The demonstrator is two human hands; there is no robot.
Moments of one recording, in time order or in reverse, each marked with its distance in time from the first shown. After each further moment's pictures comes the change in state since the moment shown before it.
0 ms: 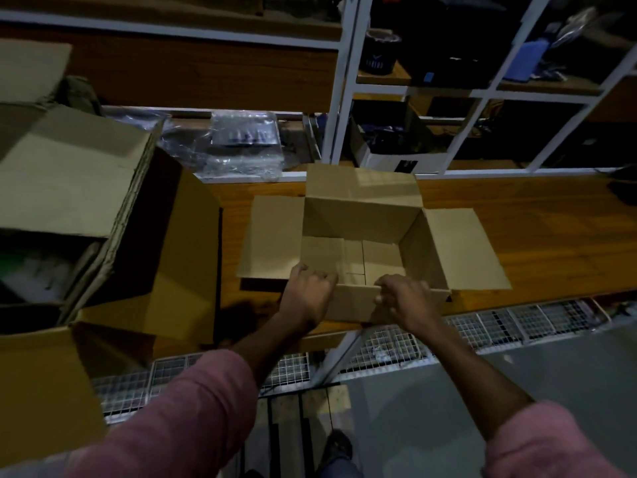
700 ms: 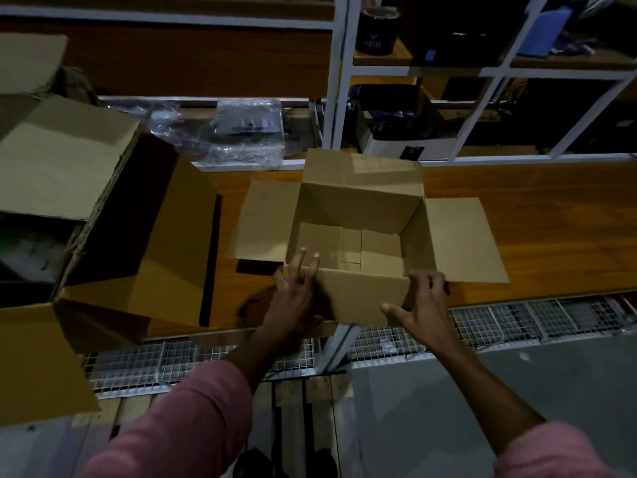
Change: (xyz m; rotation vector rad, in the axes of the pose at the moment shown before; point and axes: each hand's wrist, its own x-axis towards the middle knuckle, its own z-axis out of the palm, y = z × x) left_hand -0.019 0.016 0.051 -0.209 0.057 -0.165; right_hand -0.033 0.072 0.025 0.429 0.174 0.102
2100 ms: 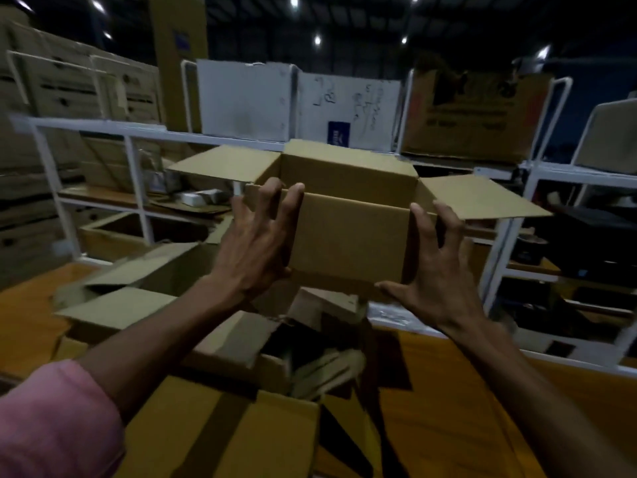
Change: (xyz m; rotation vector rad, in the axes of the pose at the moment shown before) left_hand -0.206 -0.201 -0.480 0.502 0.797 -0.128; right_hand -0.014 -0.521 -0.024 -0.130 0.490 -0.833
